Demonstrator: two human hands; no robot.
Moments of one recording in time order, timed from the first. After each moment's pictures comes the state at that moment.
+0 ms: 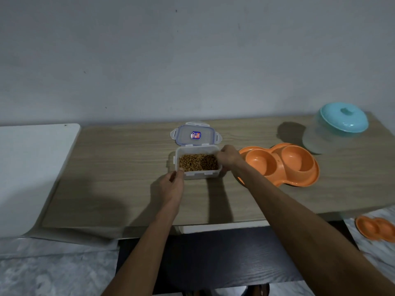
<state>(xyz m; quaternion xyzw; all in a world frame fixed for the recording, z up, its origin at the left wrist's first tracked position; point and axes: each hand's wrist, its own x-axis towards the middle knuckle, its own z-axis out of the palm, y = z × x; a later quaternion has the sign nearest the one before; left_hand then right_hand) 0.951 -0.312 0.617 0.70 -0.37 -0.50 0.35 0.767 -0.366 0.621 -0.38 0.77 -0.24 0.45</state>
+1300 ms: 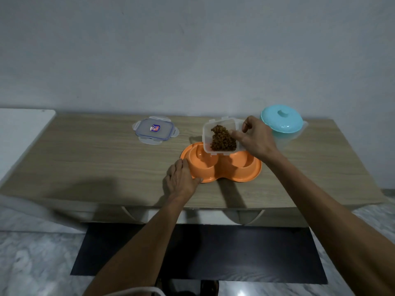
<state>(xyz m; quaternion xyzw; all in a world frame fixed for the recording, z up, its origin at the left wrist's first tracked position) 0.760 -0.256 0.581 0.68 -0.69 -0.21 0.10 0.546 -0.265 0.711 -0.57 0.73 -0.34 0.17</state>
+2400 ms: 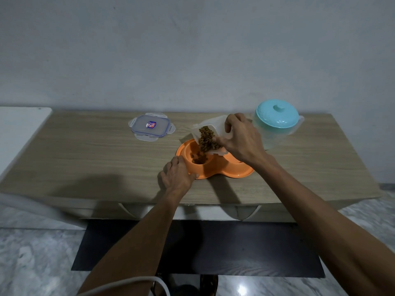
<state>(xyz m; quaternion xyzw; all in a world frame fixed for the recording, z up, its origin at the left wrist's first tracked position) 0.755 -0.259 0.584 0.70 -0.68 -0.21 0.08 0.566 -0.247 0.714 -0.68 0.68 -0.25 0.09</state>
